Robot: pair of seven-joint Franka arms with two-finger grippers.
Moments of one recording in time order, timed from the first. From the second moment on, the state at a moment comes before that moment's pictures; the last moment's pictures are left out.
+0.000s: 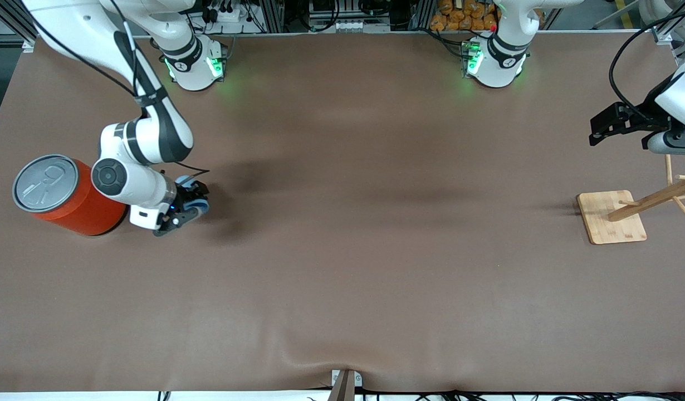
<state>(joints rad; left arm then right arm) -0.03 -0.02 -0.04 -1.58 0.01 1.54 0.02 0.08 0.33 0.15 -2.03 0.02 2.24 -0.37</state>
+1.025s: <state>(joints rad) -0.02 -0.02 -0.04 -1.58 0.01 1.54 0.02 0.58 0.81 0.23 -1.27 -0.17 2.25 -0.59</state>
